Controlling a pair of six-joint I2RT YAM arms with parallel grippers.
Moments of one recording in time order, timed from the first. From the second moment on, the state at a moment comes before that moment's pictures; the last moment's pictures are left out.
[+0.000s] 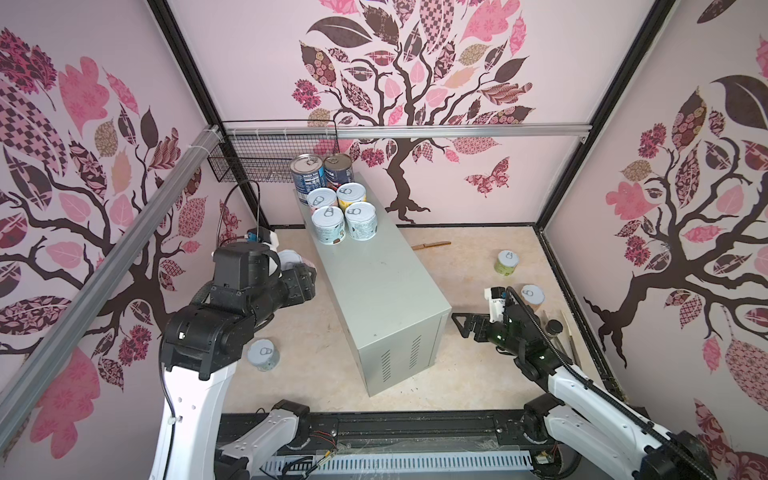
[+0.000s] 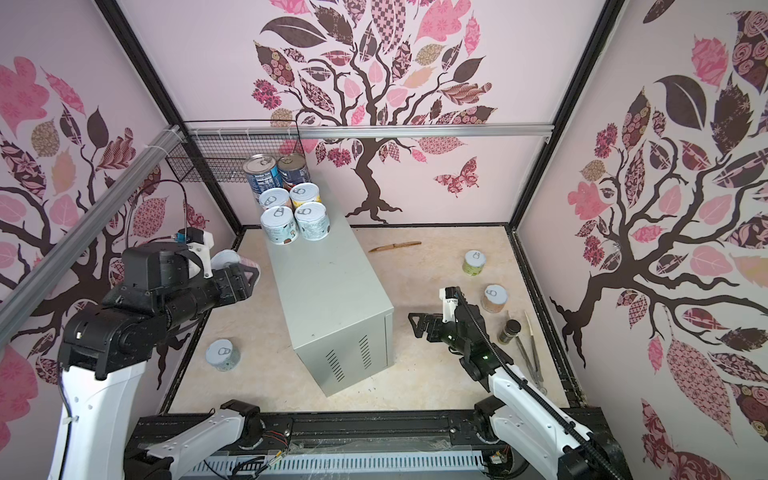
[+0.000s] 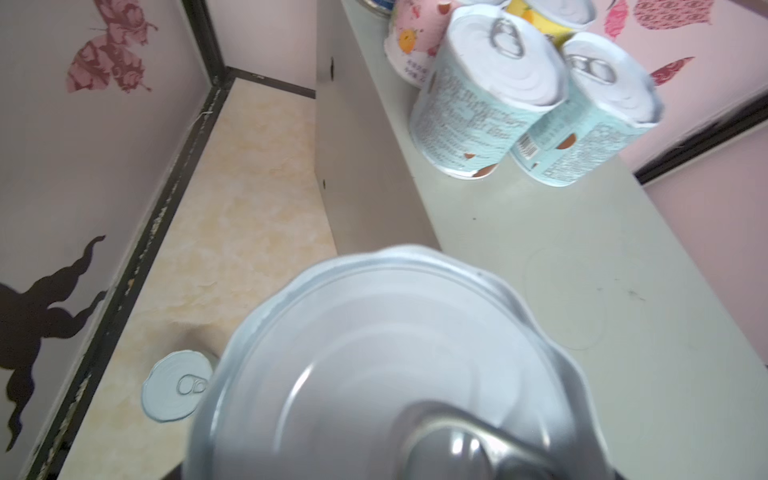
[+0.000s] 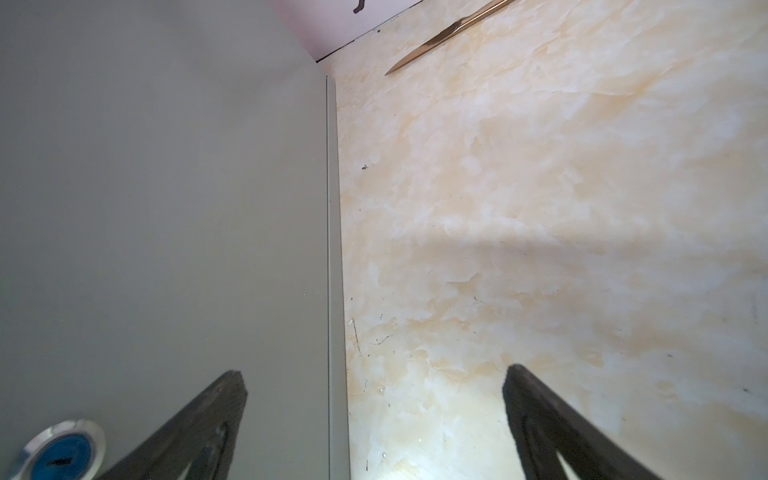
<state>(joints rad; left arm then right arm) -0.26 1.04 1.74 -1.33 -0.08 -0.37 0.38 0.84 0.34 0.05 -0.26 0.55</state>
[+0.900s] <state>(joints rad) -0.53 1.32 1.94 -1.42 -0.29 -0.30 0.38 0.84 0.30 0.08 -0.25 0.55</state>
